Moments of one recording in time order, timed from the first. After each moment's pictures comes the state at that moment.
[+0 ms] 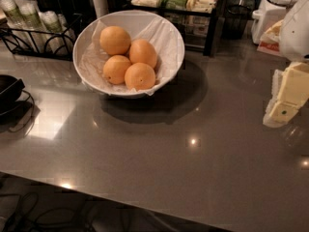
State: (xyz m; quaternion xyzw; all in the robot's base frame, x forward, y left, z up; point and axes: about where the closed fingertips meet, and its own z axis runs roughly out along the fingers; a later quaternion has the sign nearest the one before) arm 0.438 -0.217 0.976 -0.60 0.78 -0.03 0.16
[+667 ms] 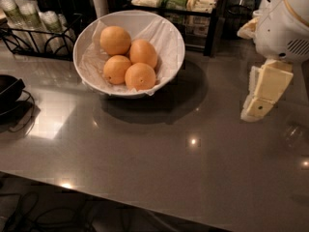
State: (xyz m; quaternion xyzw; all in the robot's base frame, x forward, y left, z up) arm 0.455 -0.180 0.976 -0.63 0.75 -0.03 0.19
